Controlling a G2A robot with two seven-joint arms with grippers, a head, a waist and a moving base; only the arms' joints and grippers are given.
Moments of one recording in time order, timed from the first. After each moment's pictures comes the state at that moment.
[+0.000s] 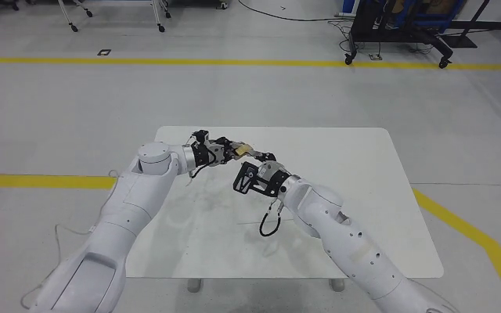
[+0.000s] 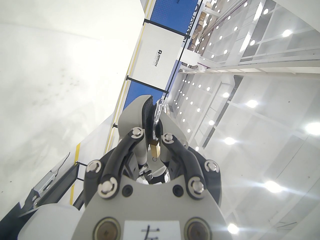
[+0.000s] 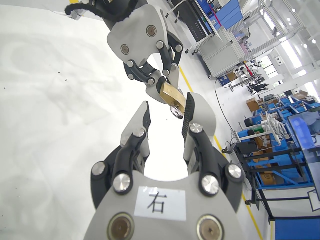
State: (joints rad) left arm 0.69 -1.27 -0.93 -0.84 -0.67 0.25 -0.95; right arm -1.18 -1.27 0.95 -1.69 -1.83 -0.31 0.26
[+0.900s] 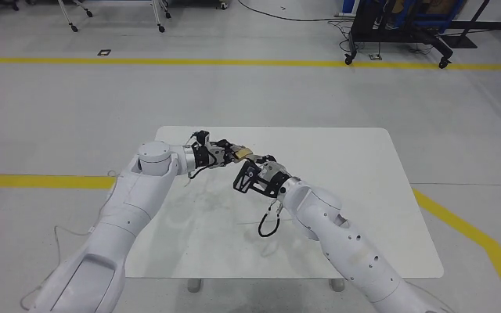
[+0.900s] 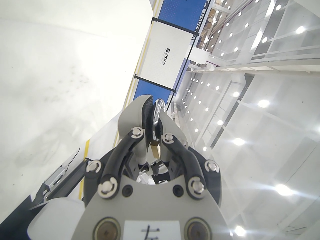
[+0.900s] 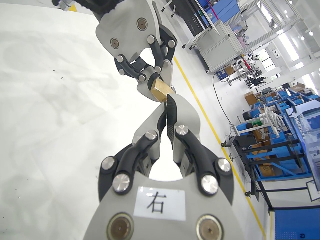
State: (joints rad) left arm 0.70 -1.27 -0.94 -0.87 -0.59 0.26 -0.97; right arm -1.20 -1.28 0.95 -1.69 -1.84 -0.27 0.30
